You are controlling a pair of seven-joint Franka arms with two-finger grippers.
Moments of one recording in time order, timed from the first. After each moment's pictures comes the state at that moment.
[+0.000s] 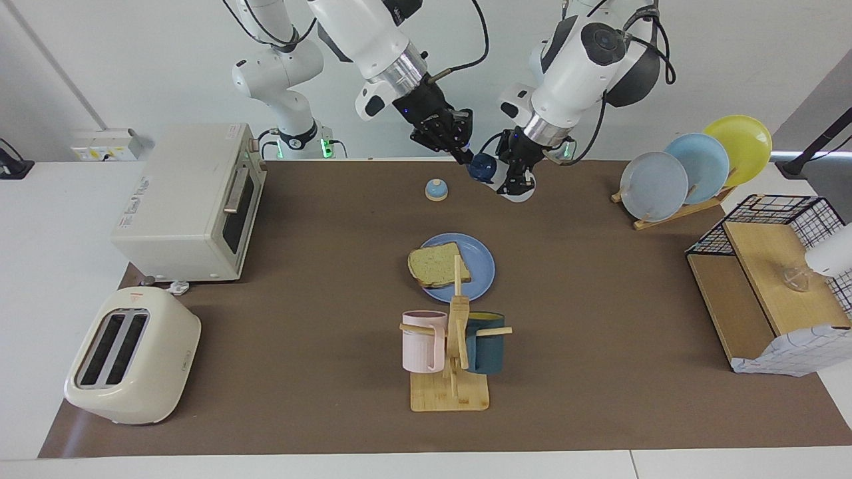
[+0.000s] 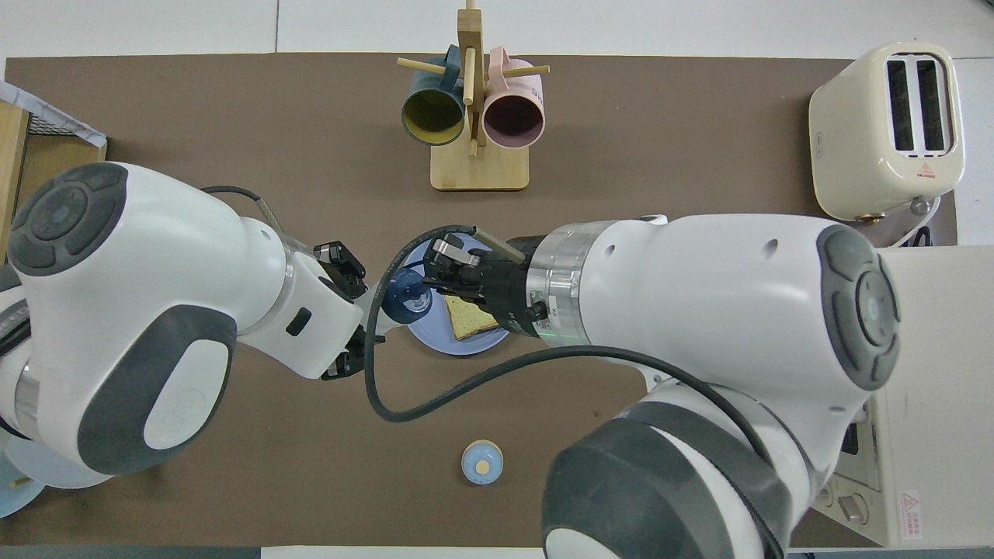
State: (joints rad) left arm -0.86 -0.08 0.36 -1.88 -0.26 1.80 1.06; right arm 0.58 0.00 0.00 -1.76 0.57 2.21 0.85
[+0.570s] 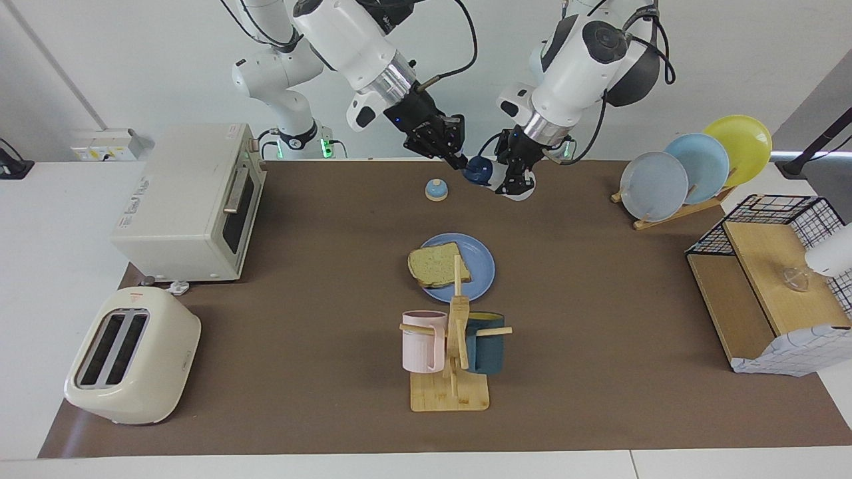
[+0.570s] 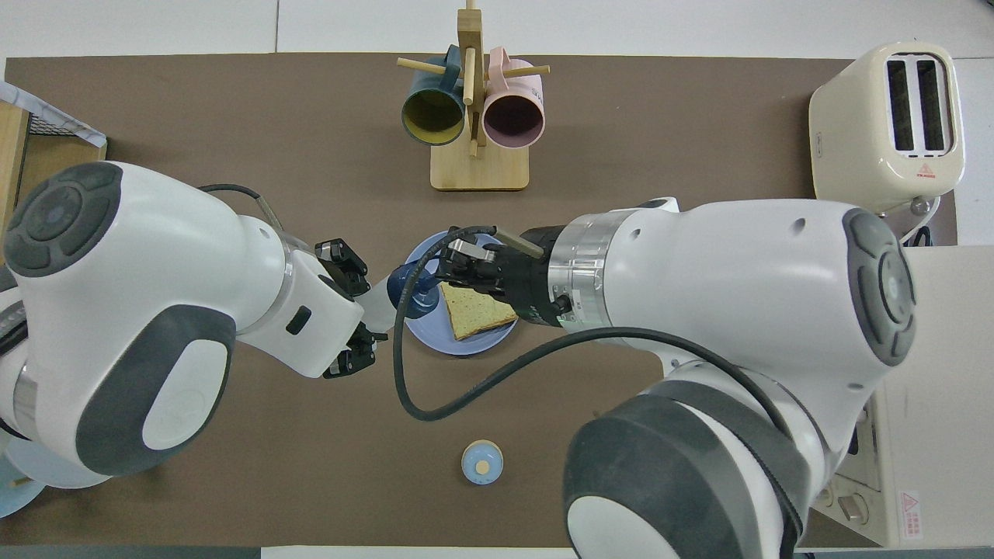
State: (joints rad) left arm -0.86 -0.08 0.36 -1.88 -0.27 1.81 1.06; right arm 0.56 -0.01 0.00 -1.77 0.58 2.21 0.66
